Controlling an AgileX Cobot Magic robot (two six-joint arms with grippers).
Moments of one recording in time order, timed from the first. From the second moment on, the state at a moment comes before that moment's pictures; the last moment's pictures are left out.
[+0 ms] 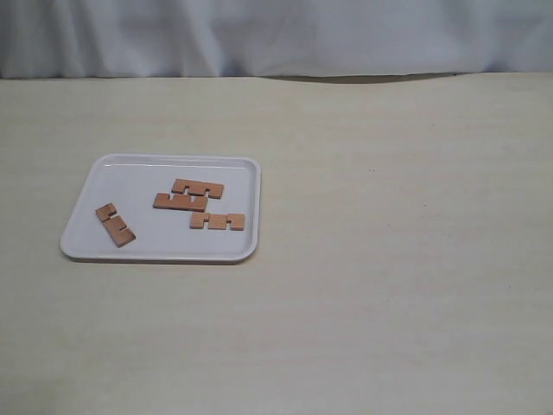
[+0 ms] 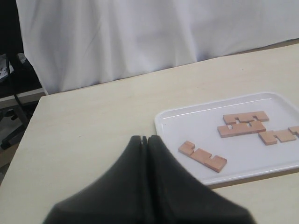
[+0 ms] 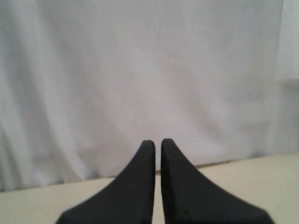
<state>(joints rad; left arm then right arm) -0.12 0.00 0.00 -0.21 0.31 0.26 -0.24 0.00 -0.21 0.09 0.14 0.09</state>
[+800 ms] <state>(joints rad) -0.12 0.00 0.00 -0.21 0.31 0.26 -0.24 0.00 0.00 0.10 0.32 0.09</state>
